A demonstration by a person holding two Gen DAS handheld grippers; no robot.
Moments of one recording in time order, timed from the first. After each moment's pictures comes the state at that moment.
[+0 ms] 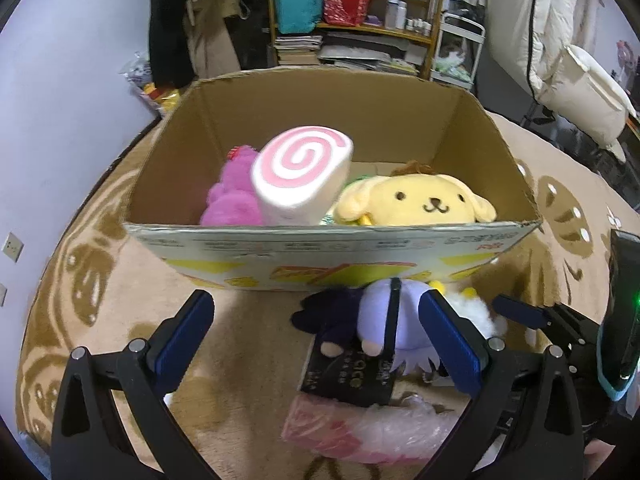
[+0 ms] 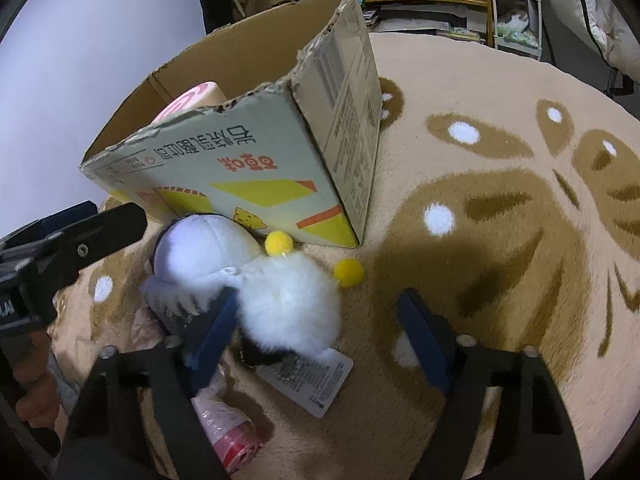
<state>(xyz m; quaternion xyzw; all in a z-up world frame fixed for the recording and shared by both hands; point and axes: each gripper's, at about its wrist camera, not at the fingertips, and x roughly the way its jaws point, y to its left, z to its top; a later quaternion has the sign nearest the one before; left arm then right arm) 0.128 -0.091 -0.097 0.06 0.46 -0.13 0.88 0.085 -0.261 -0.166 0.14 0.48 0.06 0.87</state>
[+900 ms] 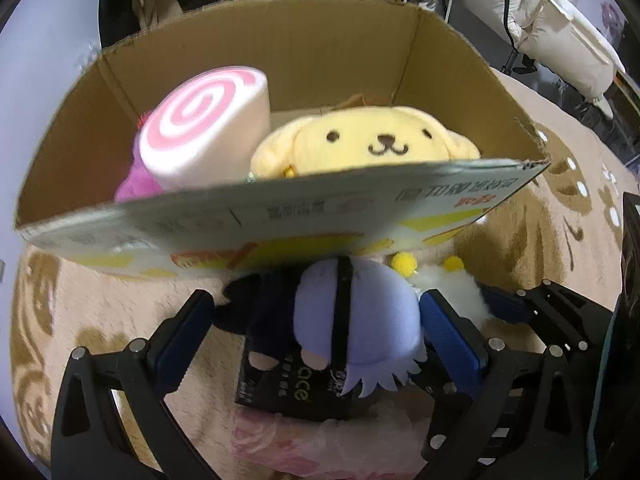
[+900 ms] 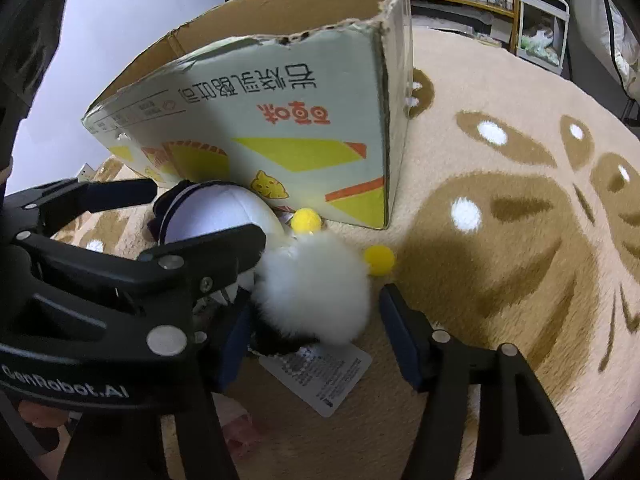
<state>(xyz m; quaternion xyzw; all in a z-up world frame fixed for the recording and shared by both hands) 0.143 -0.145 -0.133 0.11 0.52 -0.18 0.83 0.090 -0.224 -0.180 0.08 0.49 0.08 0.86</state>
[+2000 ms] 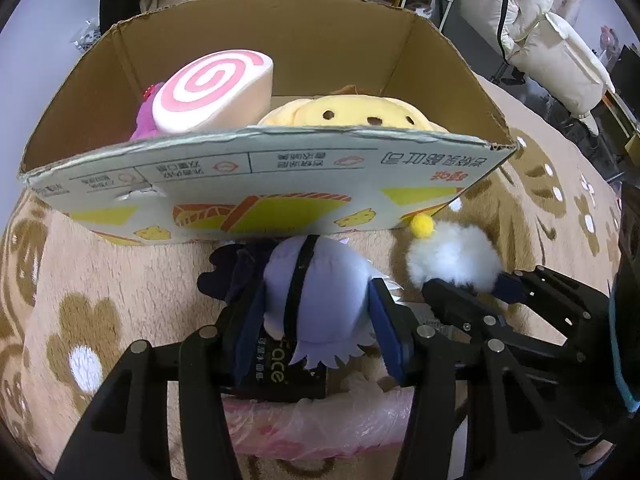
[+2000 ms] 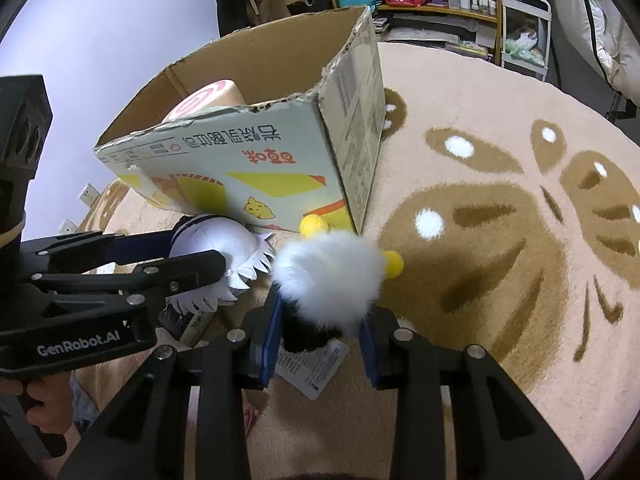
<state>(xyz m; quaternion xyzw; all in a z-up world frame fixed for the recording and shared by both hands) 0.122 -0.110 -0.128 0.05 0.54 -0.20 0.82 0.072 -0.263 -0.154 0.11 0.47 0.07 0.87</state>
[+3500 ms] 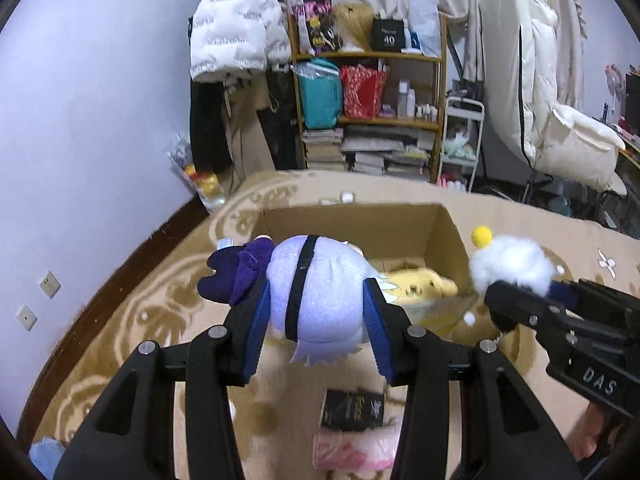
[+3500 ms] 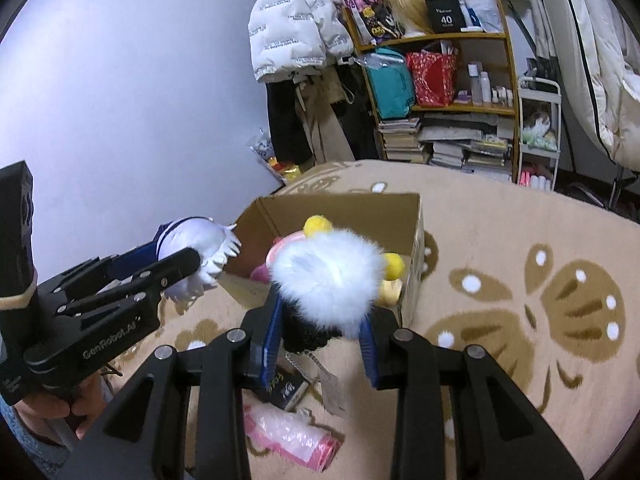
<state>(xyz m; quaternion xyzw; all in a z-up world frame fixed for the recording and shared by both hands) 0.068 -0.069 0.001 0.07 0.32 -0.10 0.94 0.044 -0.251 -0.025 0.12 0.31 0.12 0.93</state>
